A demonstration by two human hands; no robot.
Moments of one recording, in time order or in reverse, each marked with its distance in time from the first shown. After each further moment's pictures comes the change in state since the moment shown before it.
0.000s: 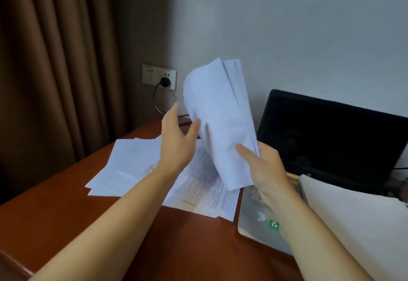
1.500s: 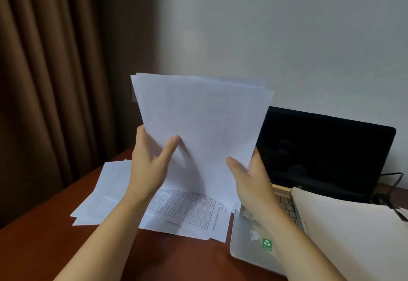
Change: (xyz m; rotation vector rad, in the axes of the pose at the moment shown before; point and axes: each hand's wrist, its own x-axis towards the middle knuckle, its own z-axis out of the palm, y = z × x) left_hand -0.010 0.006 -0.034 -0.234 0.039 0.168; right_hand 0.001 -0.001 -0.003 -0.014 -0.028 -0.171
